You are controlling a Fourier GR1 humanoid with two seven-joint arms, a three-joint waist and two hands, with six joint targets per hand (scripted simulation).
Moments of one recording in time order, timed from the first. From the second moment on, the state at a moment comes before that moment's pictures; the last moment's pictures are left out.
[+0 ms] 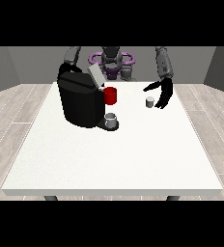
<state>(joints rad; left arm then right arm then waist) -0.45 0.37 0.10 -0.80 -0.30 -0.11 -0.15 -0.19 -0.03 -0.04 -1.42 0.03 -0.16 -0.04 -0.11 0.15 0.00</state>
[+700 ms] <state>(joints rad) -0.50 0.39 0.04 -0.67 -0.49 0.04 -0.25 -0.19 -0.02 -0.03 -1.39 0.03 -0.16 -0.04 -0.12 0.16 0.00</state>
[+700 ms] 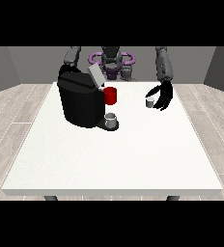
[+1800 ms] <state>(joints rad) -0.63 0.39 0.03 -0.59 -0.62 0.08 -0.34 -0.23 -0.03 -0.08 -1.34 -0.03 -0.14 -0.04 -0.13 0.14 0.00</state>
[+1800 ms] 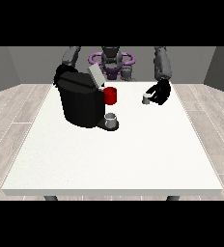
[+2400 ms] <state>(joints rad) -0.77 0.38 0.01 -0.69 -0.62 -0.08 -0.27 -0.24 -0.02 -0.07 -1.25 -0.03 -0.14 -0.08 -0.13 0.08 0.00</state>
